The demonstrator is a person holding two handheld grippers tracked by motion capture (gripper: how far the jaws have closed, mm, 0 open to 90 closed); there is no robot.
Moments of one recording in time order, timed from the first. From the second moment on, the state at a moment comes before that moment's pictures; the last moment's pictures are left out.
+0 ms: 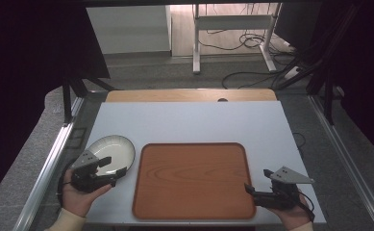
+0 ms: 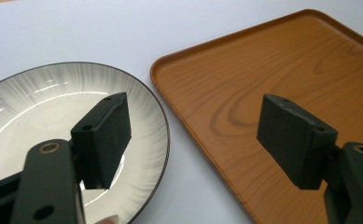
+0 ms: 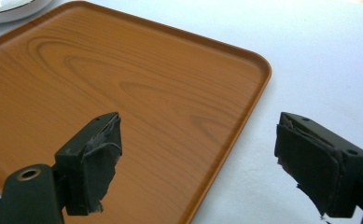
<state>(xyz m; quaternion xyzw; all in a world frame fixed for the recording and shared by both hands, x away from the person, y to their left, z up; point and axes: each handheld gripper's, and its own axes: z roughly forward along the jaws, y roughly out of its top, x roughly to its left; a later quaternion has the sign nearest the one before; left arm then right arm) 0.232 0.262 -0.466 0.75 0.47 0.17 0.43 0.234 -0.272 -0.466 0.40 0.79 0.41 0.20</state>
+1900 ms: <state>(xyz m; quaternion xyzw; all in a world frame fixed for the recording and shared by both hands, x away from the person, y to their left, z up) 0.296 0.328 -0.477 0.68 0.57 0.17 0.42 0.236 -0.274 -0.470 0.41 0.80 0.40 0.20</state>
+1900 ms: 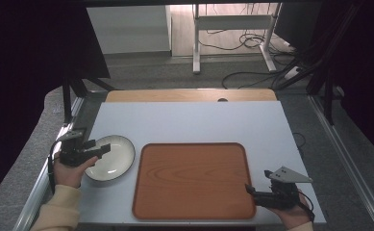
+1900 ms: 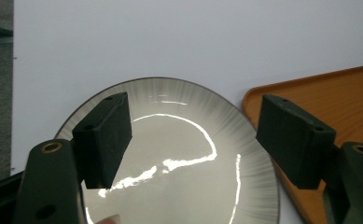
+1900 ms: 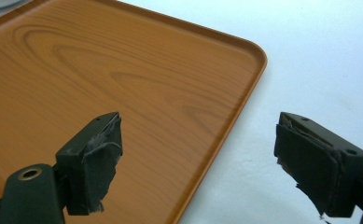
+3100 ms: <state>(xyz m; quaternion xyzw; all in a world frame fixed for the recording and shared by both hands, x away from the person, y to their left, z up) 0.316 0.380 -0.515 0.66 0.62 0.15 0.39 0.236 -0.271 -0.472 0.39 0.81 0.40 0.20</state>
